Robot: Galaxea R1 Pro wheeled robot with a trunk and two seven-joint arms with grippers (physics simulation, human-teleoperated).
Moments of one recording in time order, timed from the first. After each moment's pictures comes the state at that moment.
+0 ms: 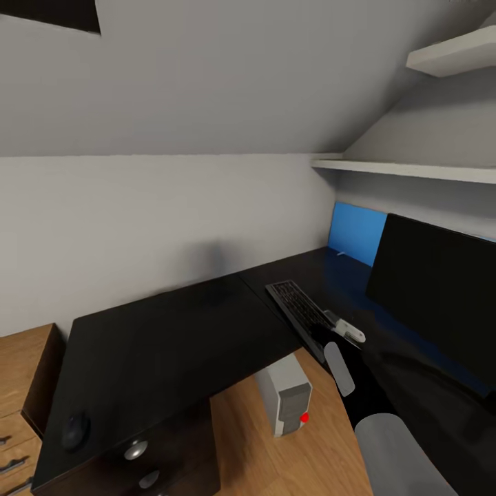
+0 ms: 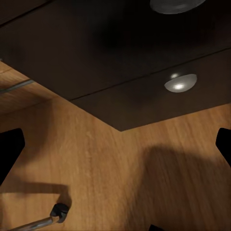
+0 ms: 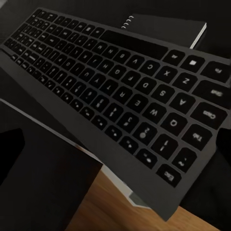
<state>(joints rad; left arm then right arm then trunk) -0.09 0.01 -0.46 -0.49 0.42 -0.22 0.64 -0.67 0.10 -0.09 -0.91 -0.47 0.33 -0.43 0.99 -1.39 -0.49</state>
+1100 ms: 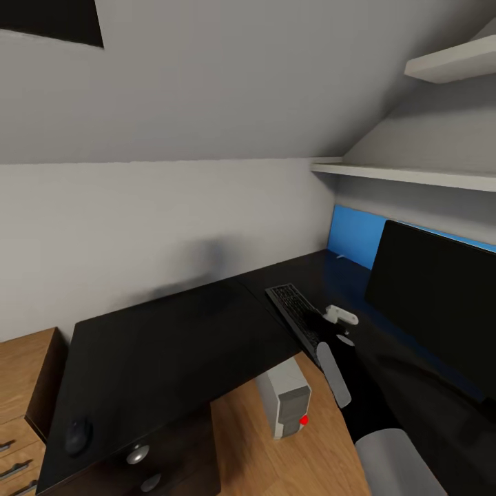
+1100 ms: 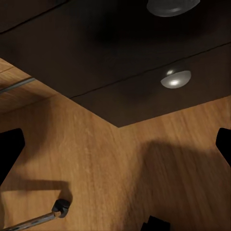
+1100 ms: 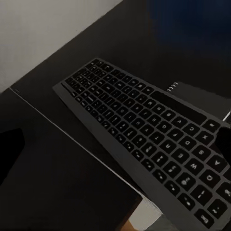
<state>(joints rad) -0.09 0.01 -0.46 -0.45 0.42 -0.24 0.60 -0.61 0.10 0.07 -1.13 -0.41 0.33 -0.43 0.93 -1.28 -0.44</state>
